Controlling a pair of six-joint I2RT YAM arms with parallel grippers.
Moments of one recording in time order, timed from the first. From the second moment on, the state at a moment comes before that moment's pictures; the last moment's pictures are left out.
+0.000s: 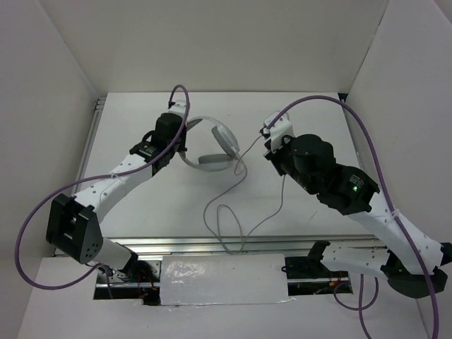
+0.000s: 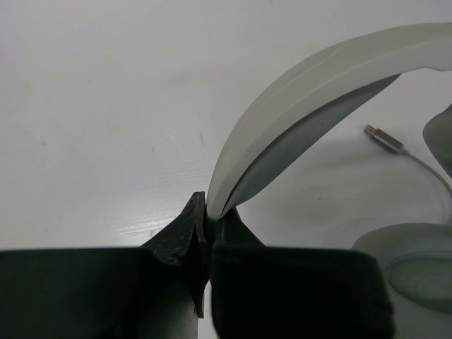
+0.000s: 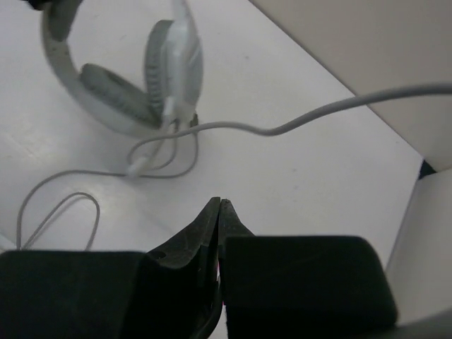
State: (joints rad) left arm -0.45 1.48 1.20 -0.27 -0.38 -0.14; right arm 0.93 1.01 1.38 -0.74 0.43 -0.18
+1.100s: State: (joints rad) left arm -0.61 1.34 1.10 -0.14 0.19 0.16; right arm 0.49 1.30 1.57 -0.30 0.00 -0.43
